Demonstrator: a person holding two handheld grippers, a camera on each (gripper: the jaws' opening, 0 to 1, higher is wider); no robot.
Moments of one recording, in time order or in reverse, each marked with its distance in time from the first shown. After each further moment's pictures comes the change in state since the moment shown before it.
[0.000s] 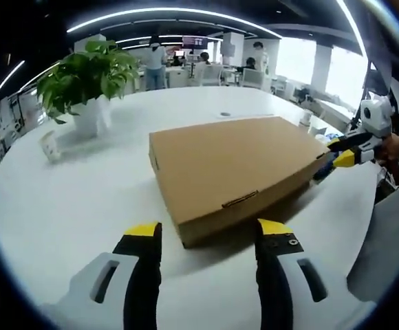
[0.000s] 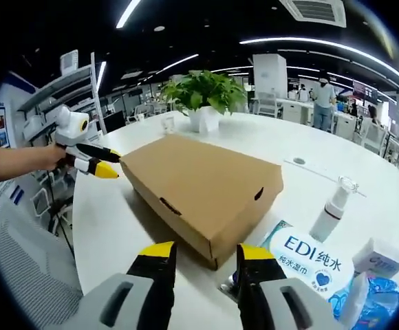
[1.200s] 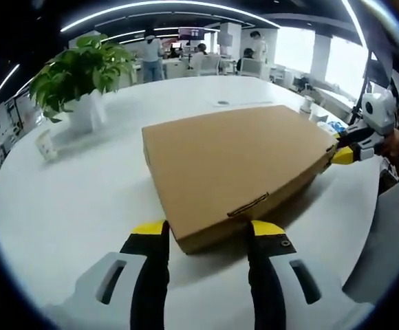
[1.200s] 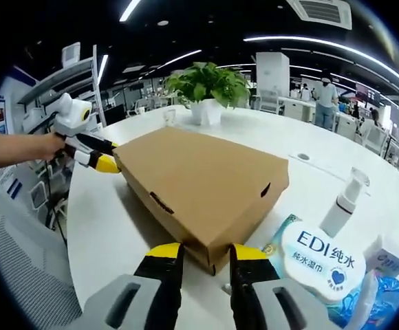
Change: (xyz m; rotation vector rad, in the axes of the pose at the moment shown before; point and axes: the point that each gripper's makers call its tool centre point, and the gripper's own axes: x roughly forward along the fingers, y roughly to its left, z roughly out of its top) left arm 0.023 0.002 -0.008 0.057 0.091 -0.001; right arm 0.025 0.002 -0.013 -0.015 0.032 -0.012
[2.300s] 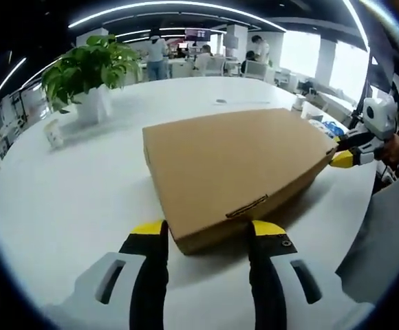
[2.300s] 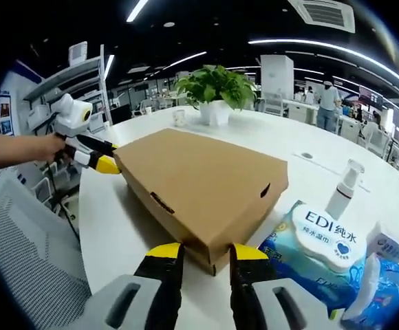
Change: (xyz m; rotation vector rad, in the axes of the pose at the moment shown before) left arm -0.032 -0.024 -0.027 -0.040 -0.006 0.023; right arm -0.023 0.025 -0.019 -0.019 -0.012 0.019
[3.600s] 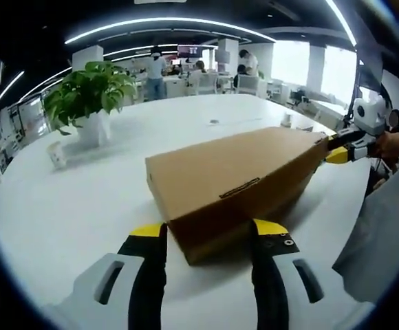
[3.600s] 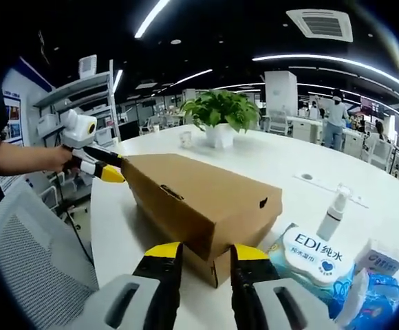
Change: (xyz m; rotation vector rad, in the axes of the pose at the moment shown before) left arm -0.026 -0.005 0.026 0.043 -0.106 -0.018; right arm -0.025 0.003 0.028 -0.019 -0.113 0.045
